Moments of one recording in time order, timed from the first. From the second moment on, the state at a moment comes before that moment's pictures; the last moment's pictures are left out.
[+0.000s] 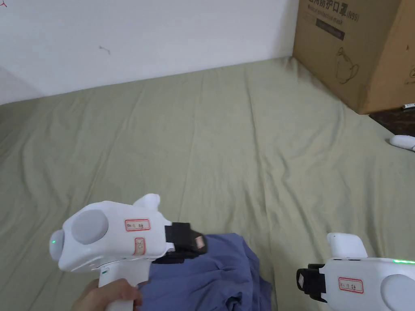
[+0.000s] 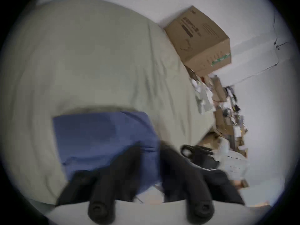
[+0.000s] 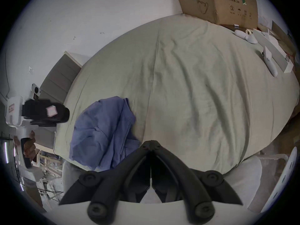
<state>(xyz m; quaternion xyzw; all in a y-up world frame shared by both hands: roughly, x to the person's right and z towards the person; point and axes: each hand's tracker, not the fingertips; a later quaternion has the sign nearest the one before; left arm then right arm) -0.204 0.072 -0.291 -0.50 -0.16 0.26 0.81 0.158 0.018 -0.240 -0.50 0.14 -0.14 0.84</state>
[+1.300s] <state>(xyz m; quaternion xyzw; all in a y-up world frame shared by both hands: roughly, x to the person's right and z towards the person) -0.187 0.031 -0.251 -0.47 -0.23 0.31 0.79 0.155 0.042 -0.242 -0.49 0.14 -0.13 0.85</state>
